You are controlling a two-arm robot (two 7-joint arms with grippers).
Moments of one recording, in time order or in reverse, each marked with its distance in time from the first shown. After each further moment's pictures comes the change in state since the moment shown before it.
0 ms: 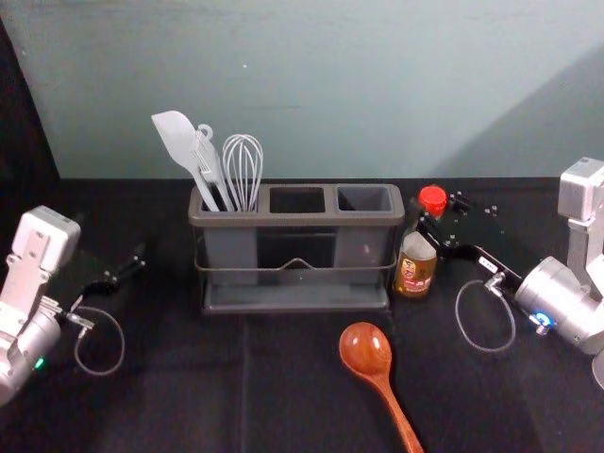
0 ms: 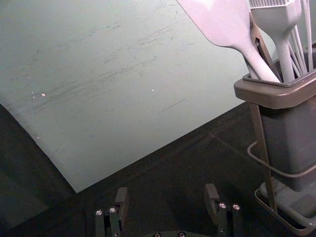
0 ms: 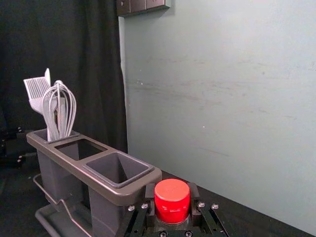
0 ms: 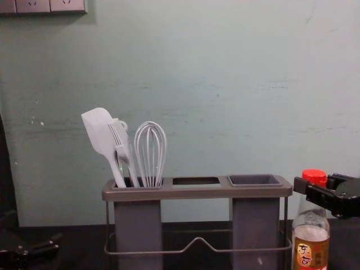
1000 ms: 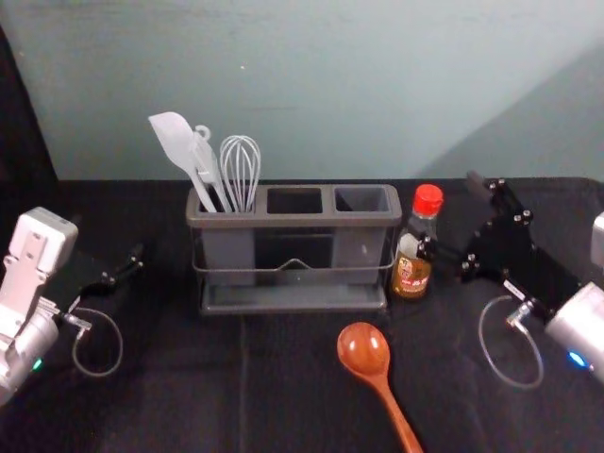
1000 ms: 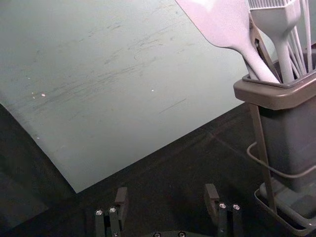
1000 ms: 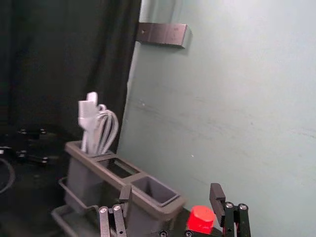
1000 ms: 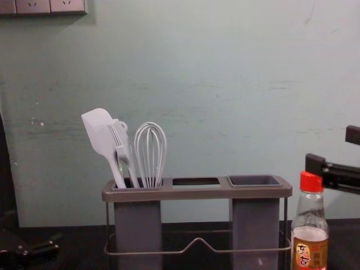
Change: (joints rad) left arm 0.000 0.000 0.000 0.000 0.000 0.000 0.000; right arm -0.298 0.093 0.092 -0.457 -0.184 -0.019 -0.186
